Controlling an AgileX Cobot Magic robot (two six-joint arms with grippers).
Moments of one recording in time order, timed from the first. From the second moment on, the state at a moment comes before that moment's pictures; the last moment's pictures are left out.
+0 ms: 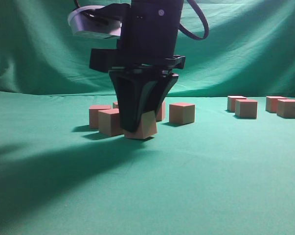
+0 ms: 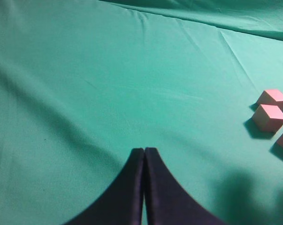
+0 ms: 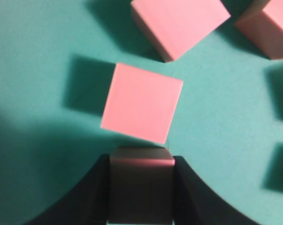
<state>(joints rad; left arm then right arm) -0.01 -0.01 0.02 -0.12 0.36 -0.08 0.83 2.02 -1.43 0.03 0.85 -0.29</state>
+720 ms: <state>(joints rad) -0.01 -0.01 0.02 -0.12 0.36 -0.08 0.83 2.02 -1.76 -0.09 1.21 -0.26</state>
